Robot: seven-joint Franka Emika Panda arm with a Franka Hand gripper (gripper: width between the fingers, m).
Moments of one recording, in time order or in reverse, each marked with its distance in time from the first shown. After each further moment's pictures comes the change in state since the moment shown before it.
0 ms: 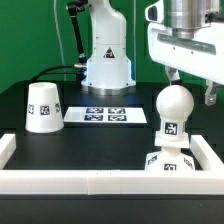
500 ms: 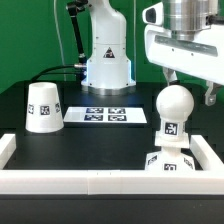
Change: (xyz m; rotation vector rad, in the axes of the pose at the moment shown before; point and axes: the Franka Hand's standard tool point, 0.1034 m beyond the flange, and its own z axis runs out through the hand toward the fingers) arm -0.002 0.001 0.002 -0.003 -0.002 -0.025
